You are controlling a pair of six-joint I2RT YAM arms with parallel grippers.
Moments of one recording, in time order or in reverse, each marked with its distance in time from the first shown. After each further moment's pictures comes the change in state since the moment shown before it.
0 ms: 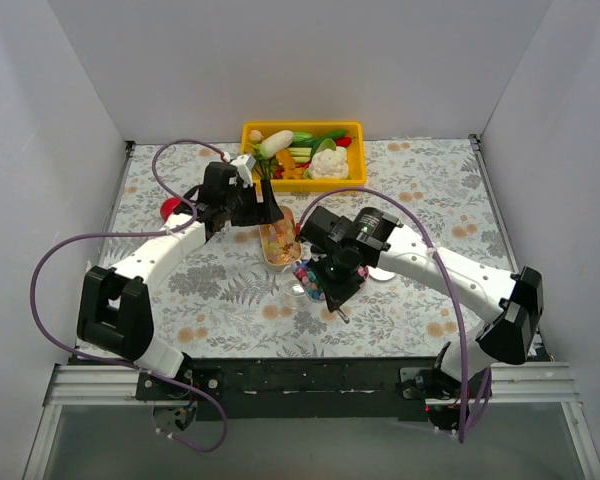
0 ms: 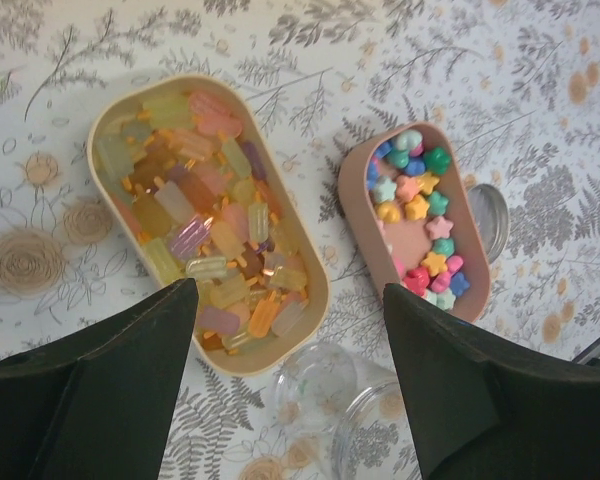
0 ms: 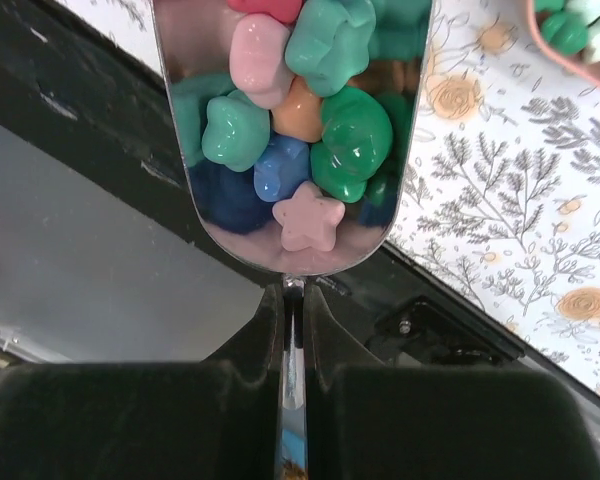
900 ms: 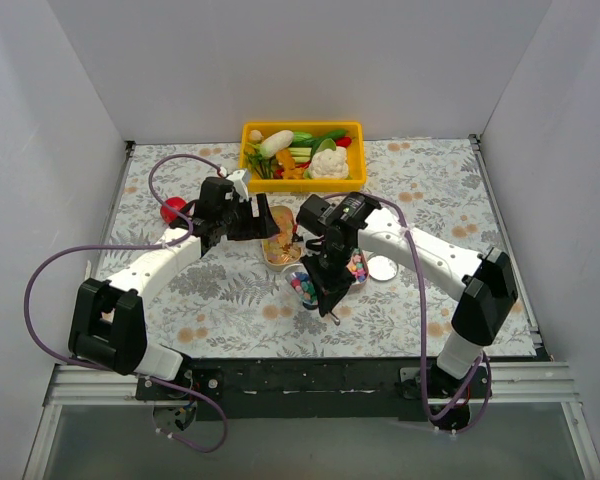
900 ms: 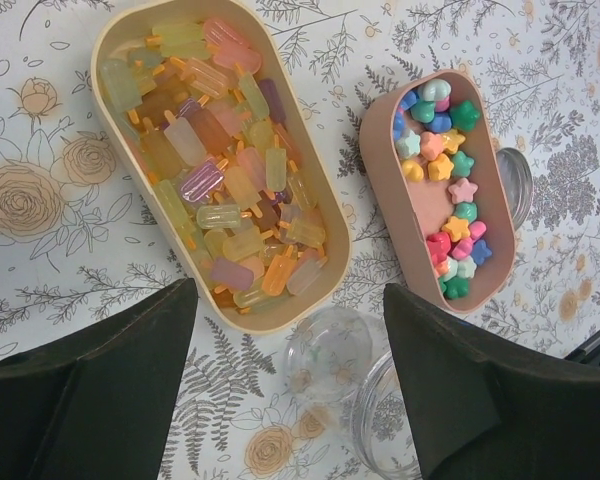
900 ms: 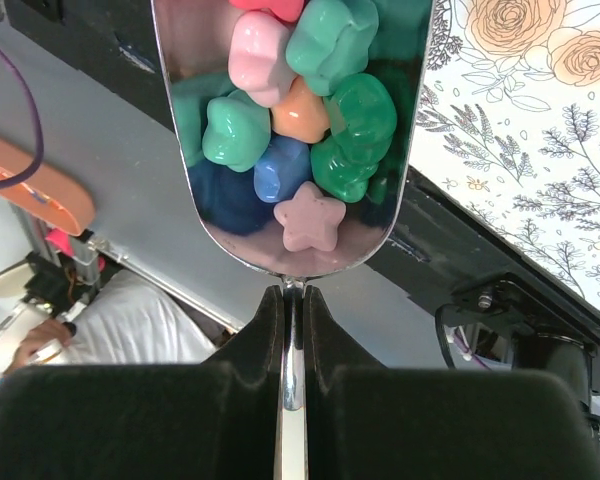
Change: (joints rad) left arm 0.002 -0.083 -0.156 0.023 -0.002 -0.008; right arm -0.092 0.163 0.064 -0.079 -0.293 -0.009
